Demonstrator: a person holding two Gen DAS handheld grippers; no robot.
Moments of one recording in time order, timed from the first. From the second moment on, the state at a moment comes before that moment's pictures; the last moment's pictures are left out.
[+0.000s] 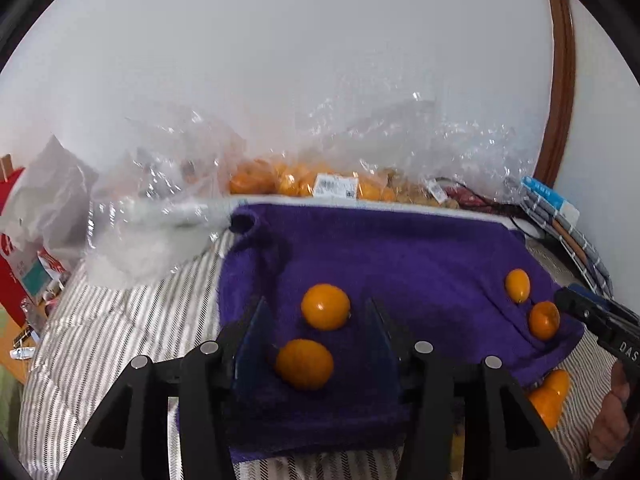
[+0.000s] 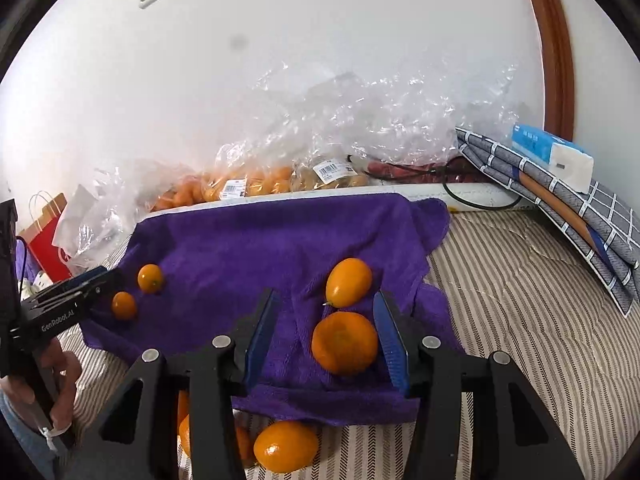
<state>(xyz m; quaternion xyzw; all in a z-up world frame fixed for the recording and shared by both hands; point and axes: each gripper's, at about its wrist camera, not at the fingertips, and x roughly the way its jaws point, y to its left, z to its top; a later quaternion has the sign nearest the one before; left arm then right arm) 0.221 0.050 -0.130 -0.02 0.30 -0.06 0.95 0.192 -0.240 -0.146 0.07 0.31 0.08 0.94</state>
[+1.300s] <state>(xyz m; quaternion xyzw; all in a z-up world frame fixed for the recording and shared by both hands) 0.210 0.063 -0.120 -0.08 0.30 -0.12 0.94 0.125 -0.217 -0.173 0.04 0.41 0.08 0.91</state>
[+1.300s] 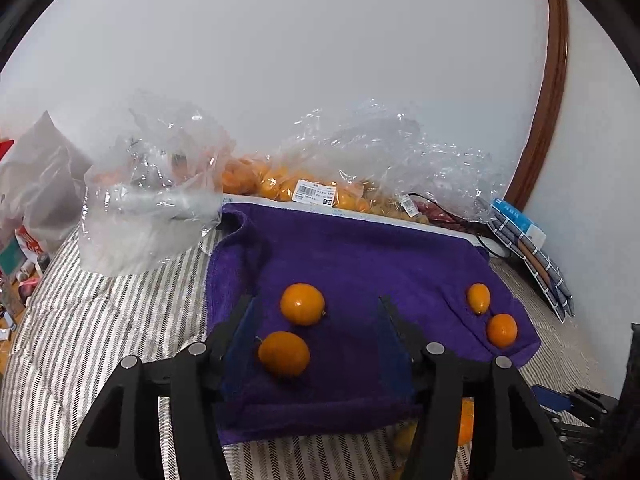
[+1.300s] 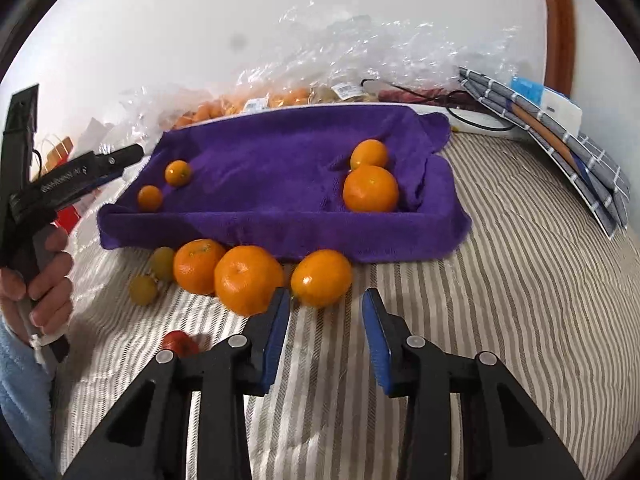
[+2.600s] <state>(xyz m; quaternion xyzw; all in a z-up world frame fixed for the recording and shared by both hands) 0.146 0.028 -0.145 -0.01 0.36 -0.23 0.90 0.128 -0.238 -0.170 0.07 0.38 0.08 0.92</state>
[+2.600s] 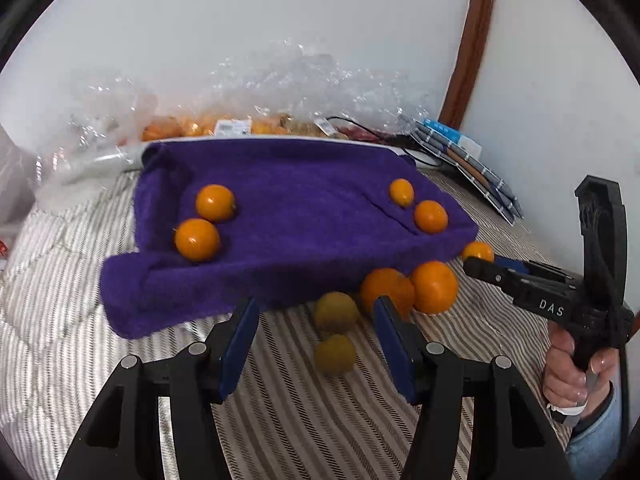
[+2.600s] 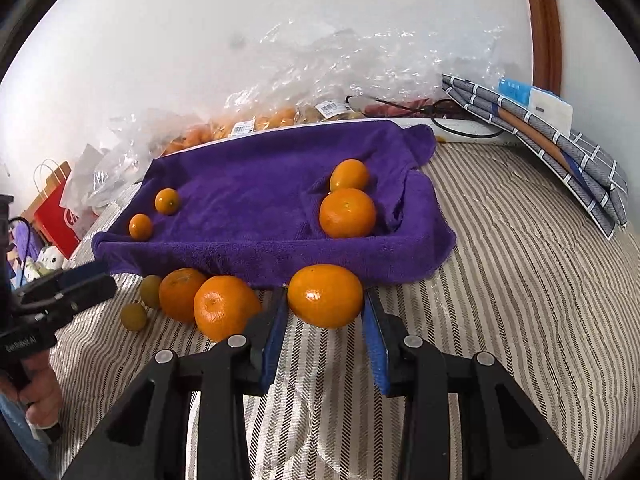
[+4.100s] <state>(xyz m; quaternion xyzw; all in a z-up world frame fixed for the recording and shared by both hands) 0.159 0.084 -0.131 -0.14 0.32 -0.17 0.92 0.127 -0.239 -0.167 0.11 0.37 0.10 0.92</state>
